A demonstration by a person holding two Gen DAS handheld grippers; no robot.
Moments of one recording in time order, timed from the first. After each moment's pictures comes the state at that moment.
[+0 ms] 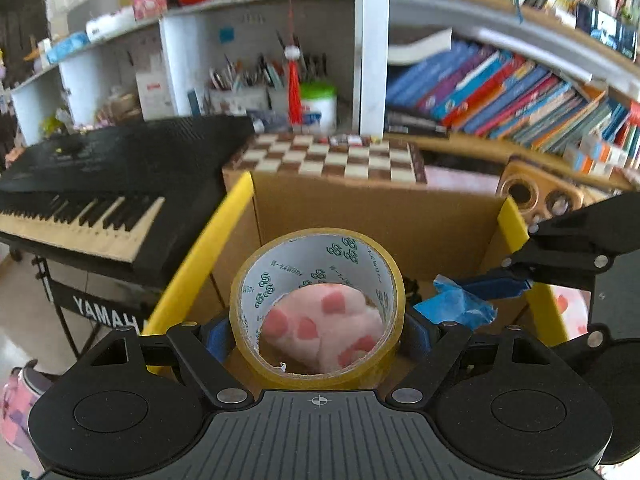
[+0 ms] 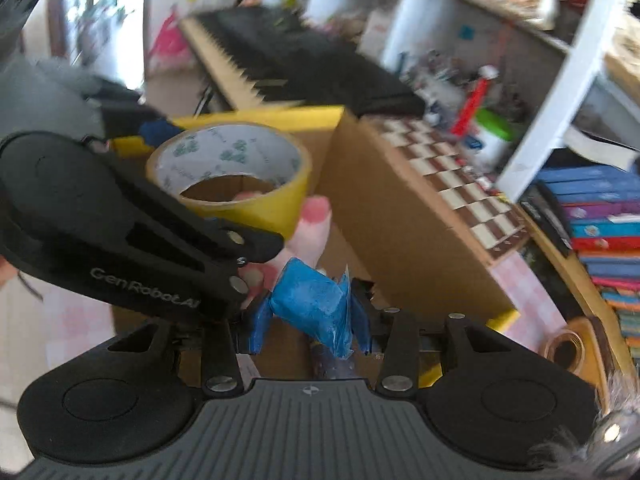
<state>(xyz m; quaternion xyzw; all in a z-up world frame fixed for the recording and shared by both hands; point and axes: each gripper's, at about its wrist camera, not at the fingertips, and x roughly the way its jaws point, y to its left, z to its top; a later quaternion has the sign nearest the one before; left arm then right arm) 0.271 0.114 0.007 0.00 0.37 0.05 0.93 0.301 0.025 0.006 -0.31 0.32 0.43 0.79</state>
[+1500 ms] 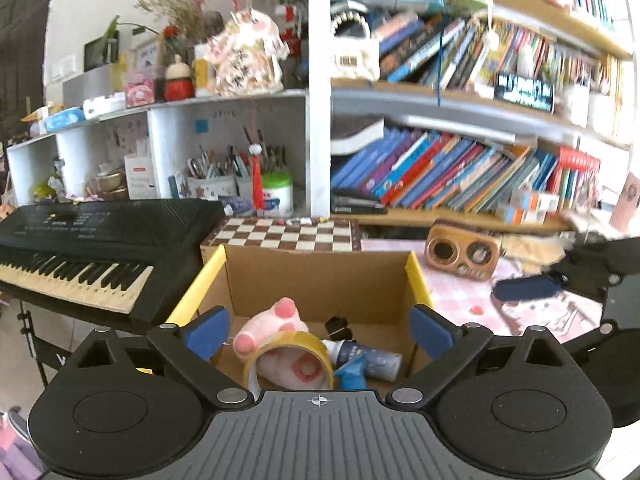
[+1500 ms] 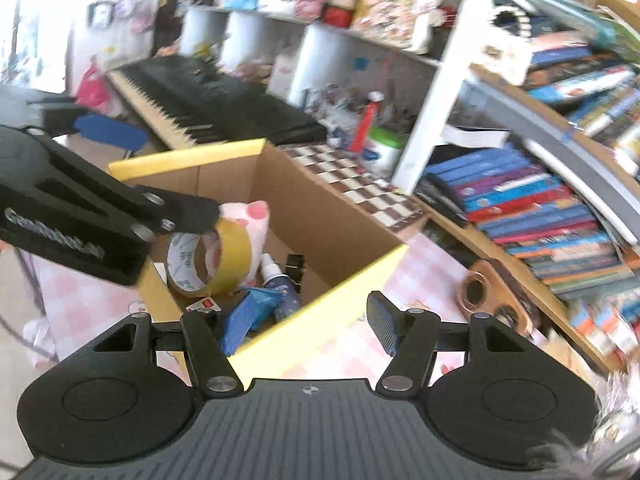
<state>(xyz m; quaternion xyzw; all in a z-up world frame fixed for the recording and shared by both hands) 0.169 0.084 0.057 0.00 0.23 0.00 0.97 0.199 -0.064 0.054 -0.21 0.24 0.29 0.90</state>
